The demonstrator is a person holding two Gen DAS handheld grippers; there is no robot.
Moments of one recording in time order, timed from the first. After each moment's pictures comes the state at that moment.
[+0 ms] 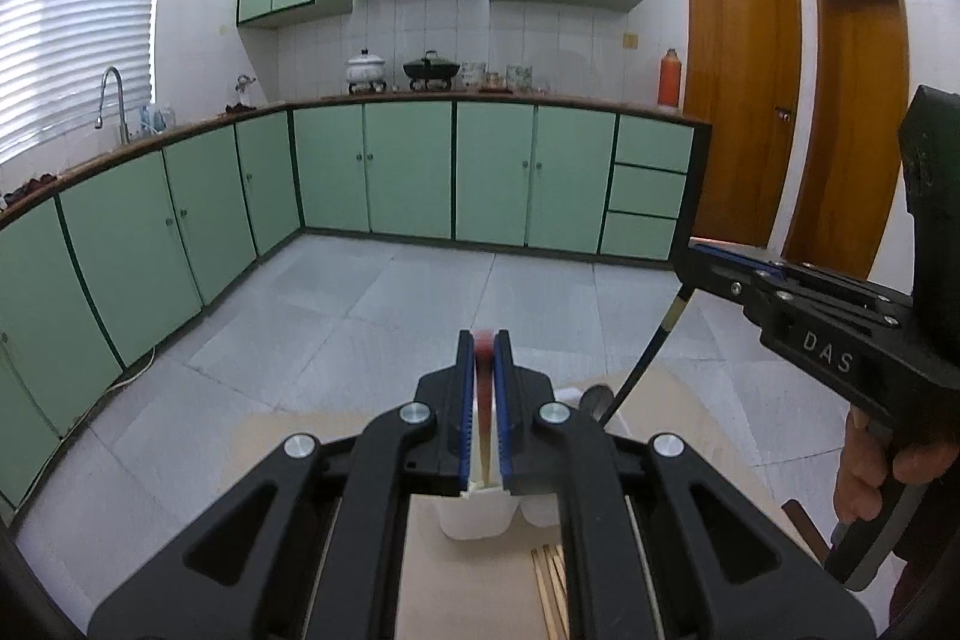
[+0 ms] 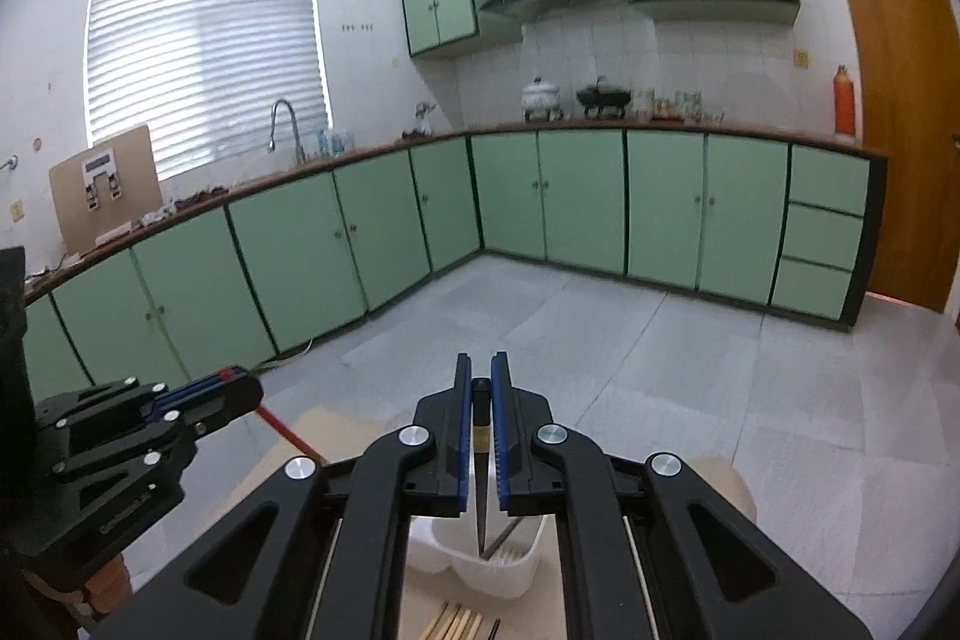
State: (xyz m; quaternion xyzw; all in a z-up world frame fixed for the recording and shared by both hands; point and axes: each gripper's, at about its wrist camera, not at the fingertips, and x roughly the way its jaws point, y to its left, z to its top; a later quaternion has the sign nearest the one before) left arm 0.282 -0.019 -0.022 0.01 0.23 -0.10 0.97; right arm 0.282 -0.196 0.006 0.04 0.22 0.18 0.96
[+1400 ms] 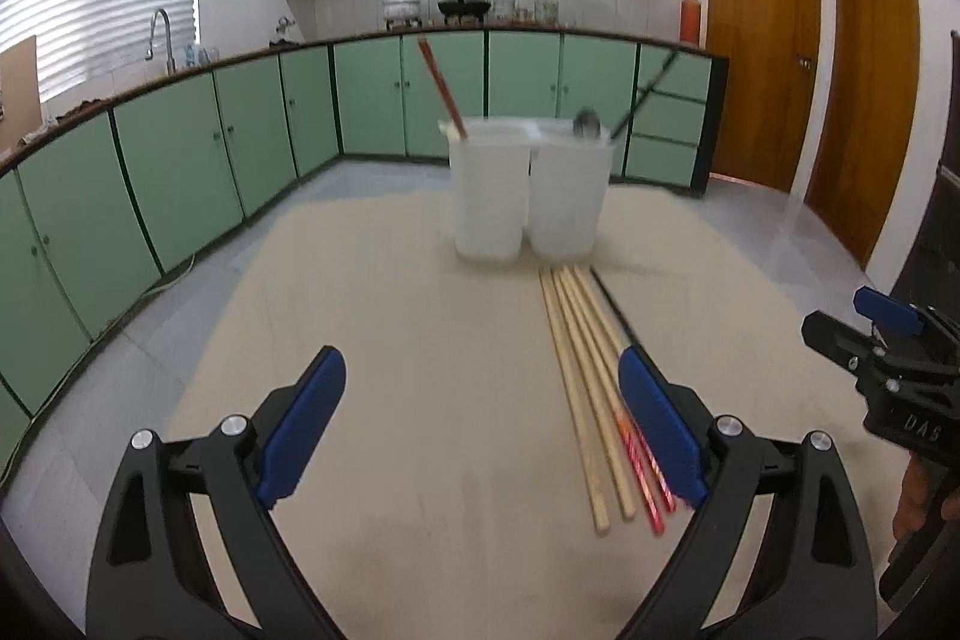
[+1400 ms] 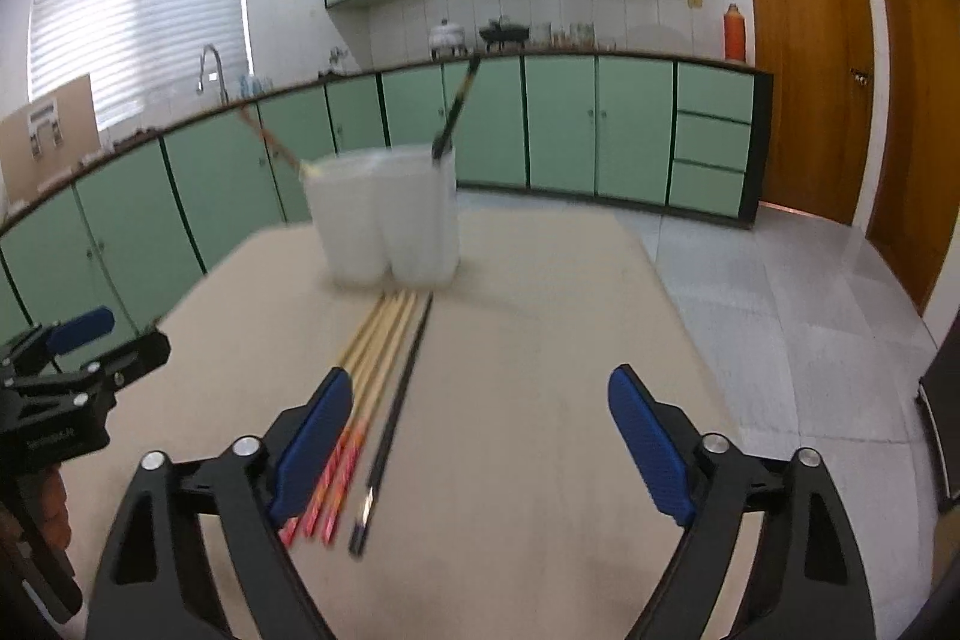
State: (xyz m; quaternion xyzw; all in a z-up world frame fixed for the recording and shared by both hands) left arm 0.088 -0.002 -0.164 0.02 0.29 -0.06 0.96; right arm 0.060 -0.223 -0.149 0.04 0.28 0.06 0.96
